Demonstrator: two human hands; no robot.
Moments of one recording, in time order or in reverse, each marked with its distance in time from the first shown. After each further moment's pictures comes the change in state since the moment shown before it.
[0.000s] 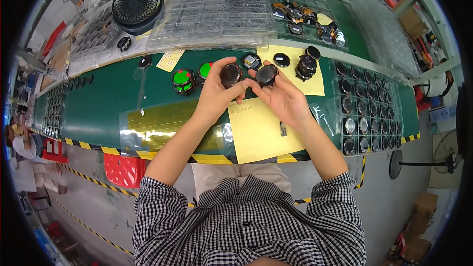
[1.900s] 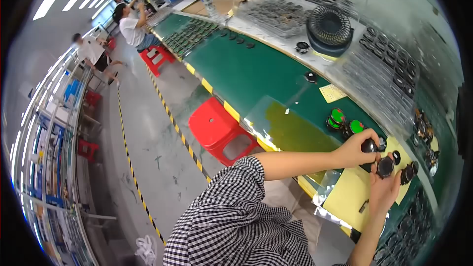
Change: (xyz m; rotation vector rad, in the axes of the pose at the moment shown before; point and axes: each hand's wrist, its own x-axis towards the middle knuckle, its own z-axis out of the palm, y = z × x) left_hand -0.004 -0.002 -0.006 0.121 0.018 0.361; right_hand -0.005 0.005 -0.003 -0.021 -0.032 -0.007
